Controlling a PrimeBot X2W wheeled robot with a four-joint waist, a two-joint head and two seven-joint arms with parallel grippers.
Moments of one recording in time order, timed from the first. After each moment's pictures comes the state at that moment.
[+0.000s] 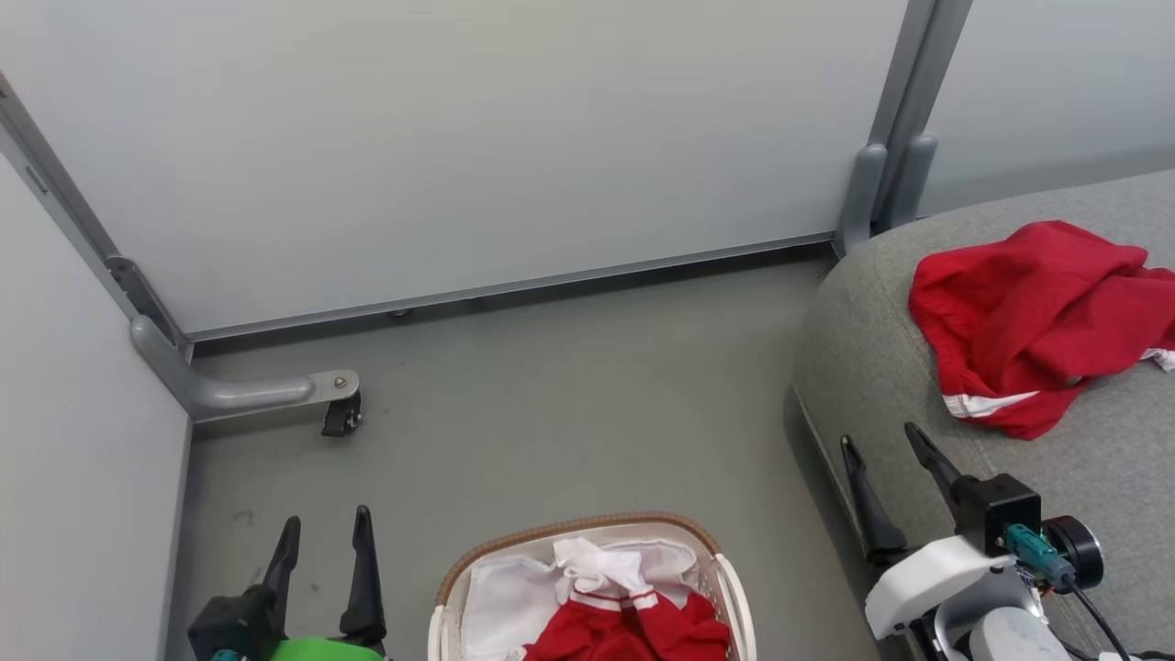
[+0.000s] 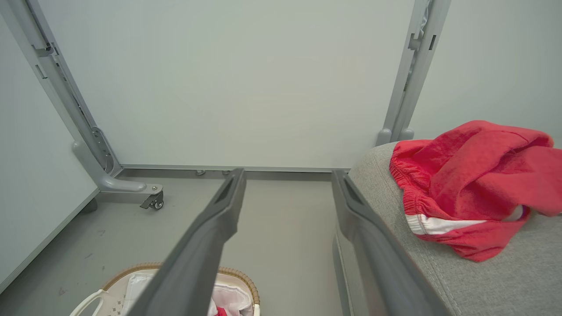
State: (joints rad) left arm 0.06 0.05 -0.09 0.26 -0.30 -0.08 -0.26; right arm -0.11 -0.05 0.05 0.34 0.09 0.13 -0.26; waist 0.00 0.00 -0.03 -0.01
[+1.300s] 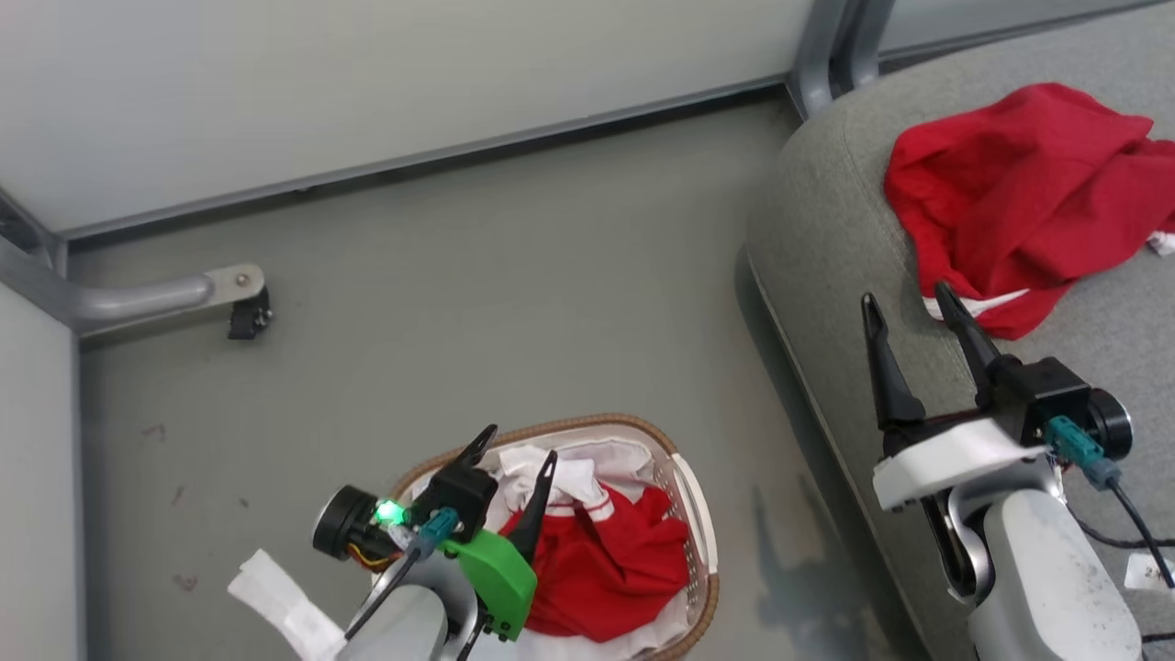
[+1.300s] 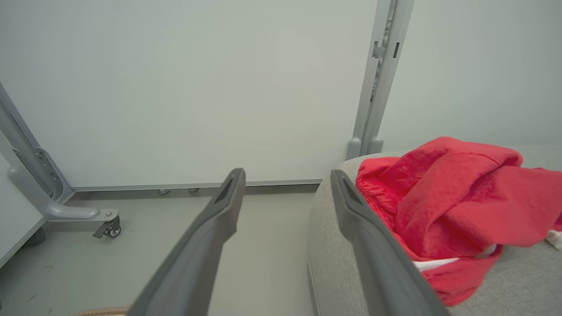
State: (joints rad) left arm -0.34 0.05 -0.50 0.68 -0.15 -0.12 -0.26; right arm -0.27 -0.05 0.00 0.25 0.09 0.13 -0.26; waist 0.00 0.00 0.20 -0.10
